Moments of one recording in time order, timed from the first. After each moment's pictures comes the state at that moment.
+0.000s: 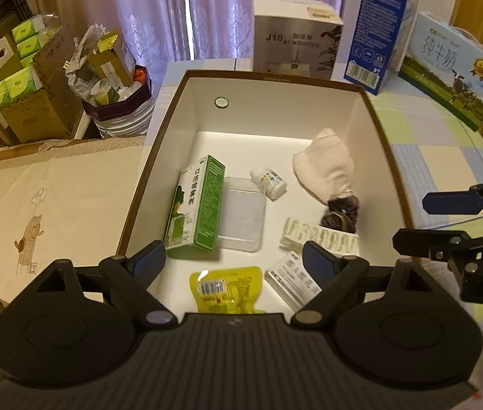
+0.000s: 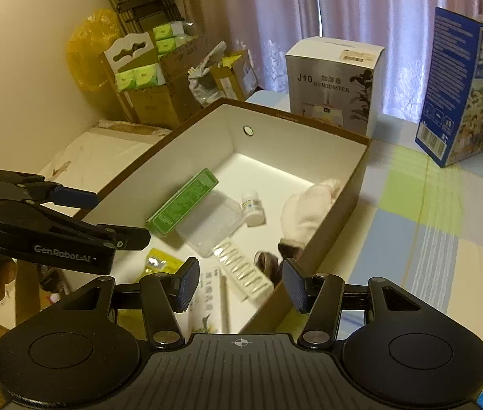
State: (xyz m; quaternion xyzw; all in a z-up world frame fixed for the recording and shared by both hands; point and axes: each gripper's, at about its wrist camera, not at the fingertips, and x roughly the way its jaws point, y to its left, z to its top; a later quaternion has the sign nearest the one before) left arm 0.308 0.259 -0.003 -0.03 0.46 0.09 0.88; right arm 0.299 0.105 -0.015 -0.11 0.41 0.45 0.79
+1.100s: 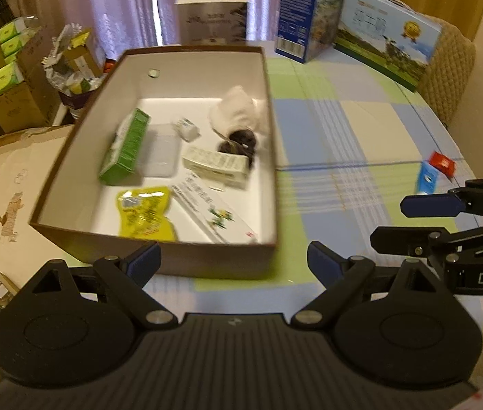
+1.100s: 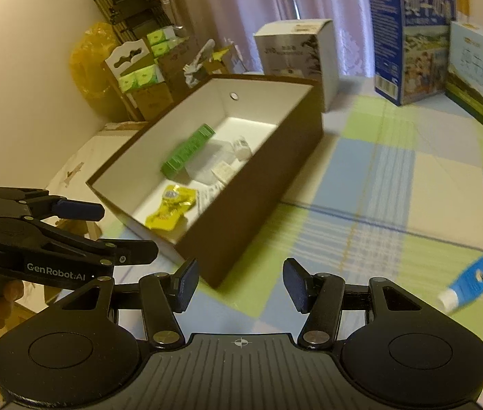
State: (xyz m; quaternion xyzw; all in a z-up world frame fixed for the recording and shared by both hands) left arm 0.213 0.135 0.006 -0.02 0.47 0.05 0.88; right arm 0.233 -0.035 -0.011 -0.06 0.44 0.44 0.78
